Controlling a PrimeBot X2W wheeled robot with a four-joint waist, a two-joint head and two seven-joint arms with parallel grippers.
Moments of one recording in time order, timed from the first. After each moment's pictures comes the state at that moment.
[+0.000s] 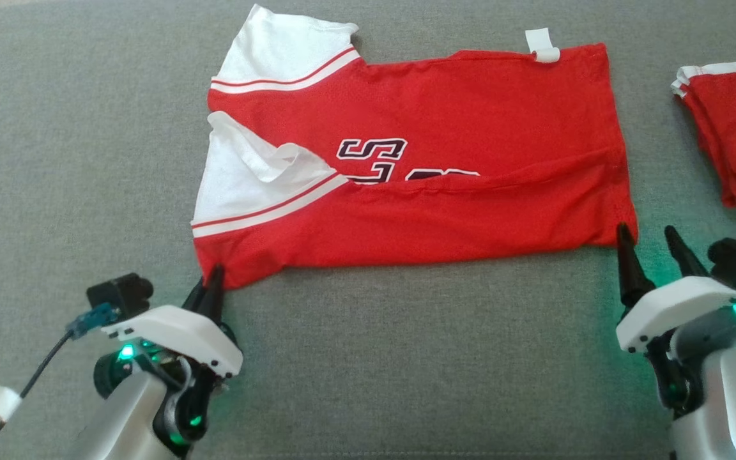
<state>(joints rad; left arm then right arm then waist) -0.30 0.28 -0.50 0.38 -0.95 0.09 0.09 -0.17 -0.04 -0.14 0.25 0.17 0.12 0.18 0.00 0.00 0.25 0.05</state>
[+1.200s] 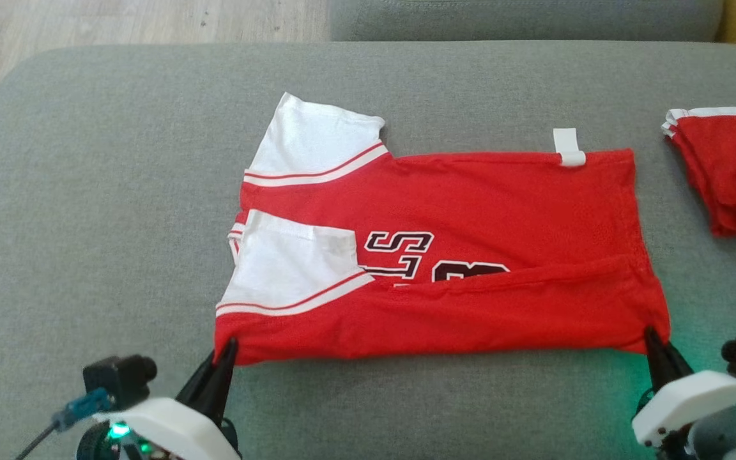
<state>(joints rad) 0.02 0.49 -0.56 -0.15 -0.91 0.22 0.16 0.06 -0.04 -0.17 0.21 0.31 0.12 0.22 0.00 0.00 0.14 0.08</state>
